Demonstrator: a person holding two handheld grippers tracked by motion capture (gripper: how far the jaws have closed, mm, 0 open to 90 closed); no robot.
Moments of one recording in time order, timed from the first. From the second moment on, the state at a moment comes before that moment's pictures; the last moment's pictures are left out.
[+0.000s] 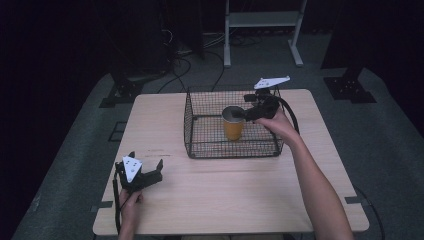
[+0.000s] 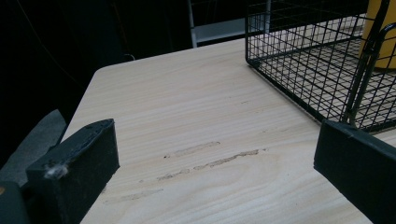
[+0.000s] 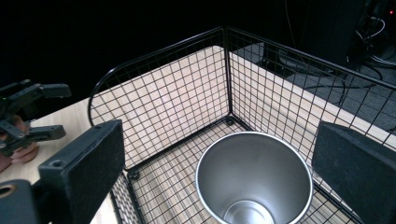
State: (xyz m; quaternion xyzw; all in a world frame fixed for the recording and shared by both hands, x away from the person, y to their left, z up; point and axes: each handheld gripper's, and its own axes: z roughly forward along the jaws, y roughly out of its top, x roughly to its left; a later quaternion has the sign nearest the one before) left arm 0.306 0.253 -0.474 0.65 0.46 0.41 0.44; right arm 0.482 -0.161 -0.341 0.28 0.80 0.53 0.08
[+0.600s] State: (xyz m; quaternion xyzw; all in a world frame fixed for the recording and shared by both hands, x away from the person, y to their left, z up) left arm 0.306 0.252 -0.474 0.65 0.46 0.41 0.44; right arm 0.449 -0.173 -0.329 0.26 0.81 0.53 0.07
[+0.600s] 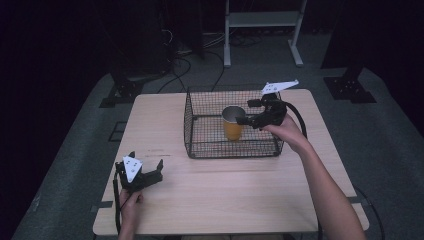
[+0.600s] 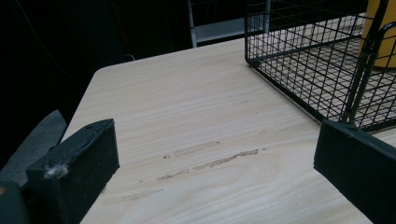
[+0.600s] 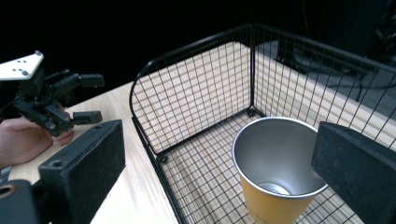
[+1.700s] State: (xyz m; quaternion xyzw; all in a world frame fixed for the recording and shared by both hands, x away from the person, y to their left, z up) left arm 0.306 0.252 -0.474 0.66 0.46 0.41 0.44; right arm 0.396 -0.204 -0.352 0.25 0.81 0.53 0.05
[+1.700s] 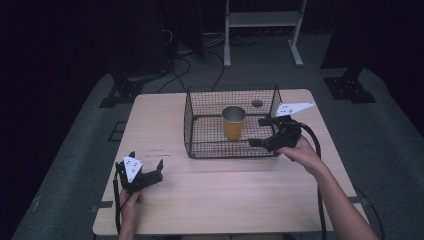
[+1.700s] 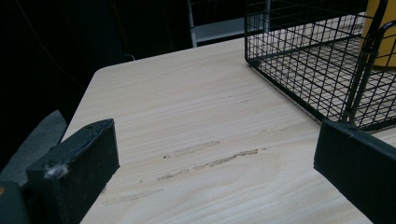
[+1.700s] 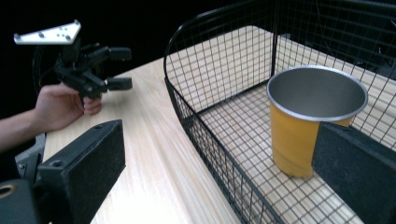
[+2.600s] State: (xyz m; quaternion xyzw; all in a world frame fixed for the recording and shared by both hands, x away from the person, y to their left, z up) left arm 0.305 0.252 -0.474 0.66 0.46 0.41 0.44; right arm 0.347 -0.230 -0.392 0.26 0.80 0.54 0.05
